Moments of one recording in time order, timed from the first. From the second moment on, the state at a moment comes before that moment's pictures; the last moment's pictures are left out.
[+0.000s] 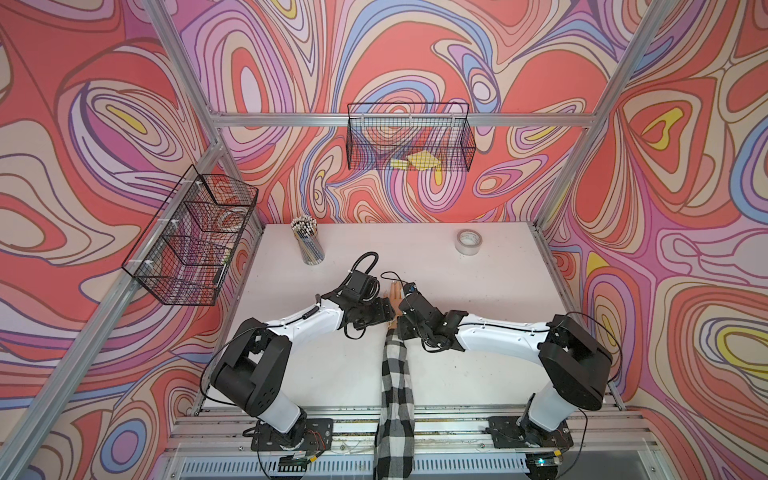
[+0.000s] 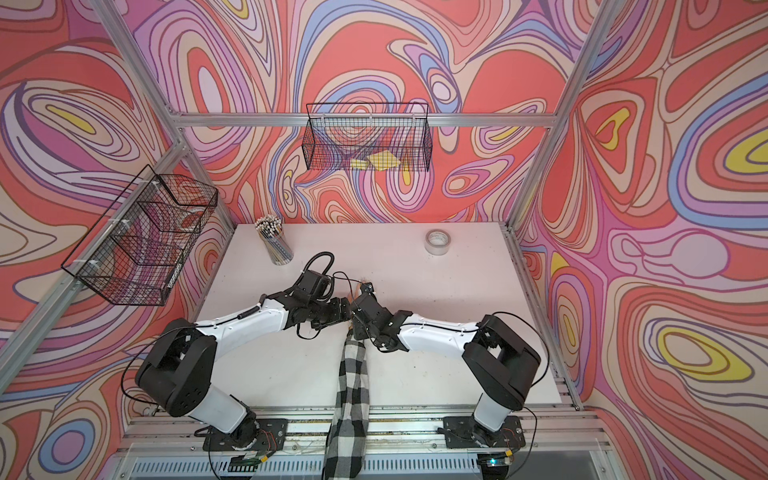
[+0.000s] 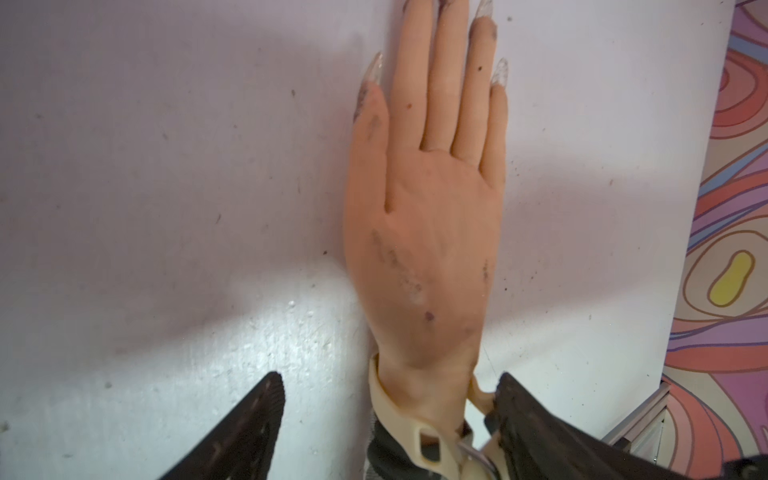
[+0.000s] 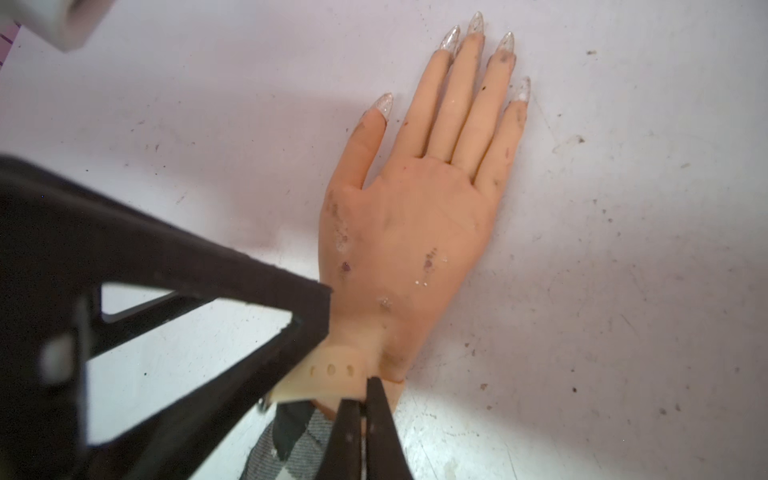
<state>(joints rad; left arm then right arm) -0.53 1.57 0.89 -0.33 0.25 -0.76 0.91 1.67 0.98 -0.19 0.18 0.60</state>
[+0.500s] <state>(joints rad) -0.53 1.48 0.83 -0.37 0.20 -0.75 0.90 1.64 0.96 -0.20 0.19 0.64</state>
